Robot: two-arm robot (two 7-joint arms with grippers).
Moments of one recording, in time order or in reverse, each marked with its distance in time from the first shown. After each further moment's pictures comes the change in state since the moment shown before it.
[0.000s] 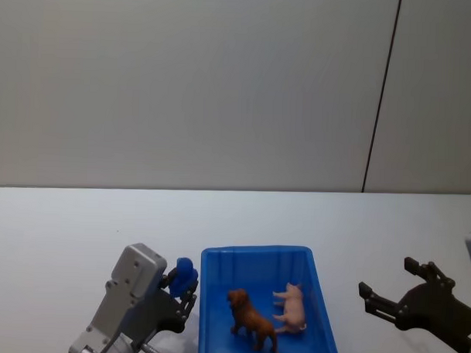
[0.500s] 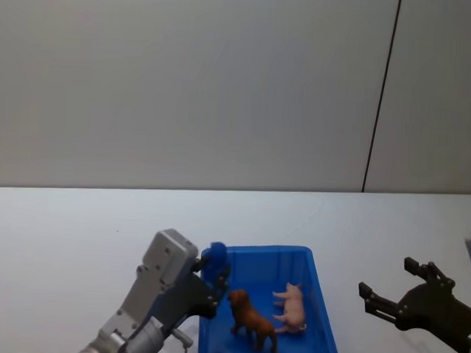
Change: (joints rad) left arm -0.053 -0.056 0.020 0.012 0.045 -0.017 -0.064; right arm 0.000 0.000 0.000 0.000 0.000 0.000 0.000
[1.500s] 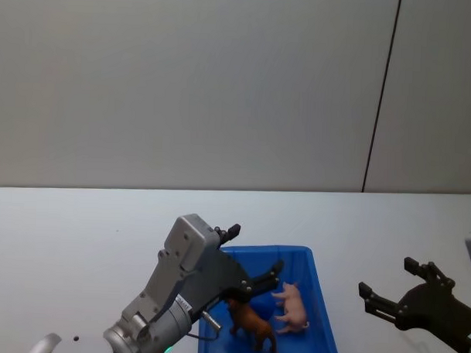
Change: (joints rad) left arm -0.082 -0.071 0.012 0.086 -0.020 -0.124 -0.150; right arm 0.000 0.000 0.000 0.000 0.000 0.000 0.000
